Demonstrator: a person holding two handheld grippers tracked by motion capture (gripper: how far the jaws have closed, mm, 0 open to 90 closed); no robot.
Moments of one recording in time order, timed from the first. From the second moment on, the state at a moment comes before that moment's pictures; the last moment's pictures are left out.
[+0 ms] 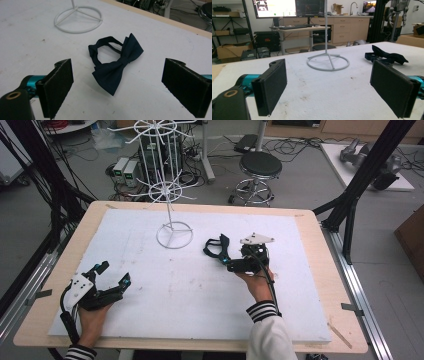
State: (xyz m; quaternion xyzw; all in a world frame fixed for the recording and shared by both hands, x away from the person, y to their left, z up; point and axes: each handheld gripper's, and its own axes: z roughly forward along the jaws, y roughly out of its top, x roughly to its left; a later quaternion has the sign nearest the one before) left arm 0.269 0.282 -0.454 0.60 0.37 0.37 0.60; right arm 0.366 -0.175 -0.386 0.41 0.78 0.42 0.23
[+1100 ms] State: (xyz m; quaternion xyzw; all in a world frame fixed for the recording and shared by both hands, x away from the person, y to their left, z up) left arm 0.269 0.283 -0.454 0.60 0.37 0.37 0.60; right arm 0.400 -0.130 -0.413 0.43 0.82 0.31 0.22
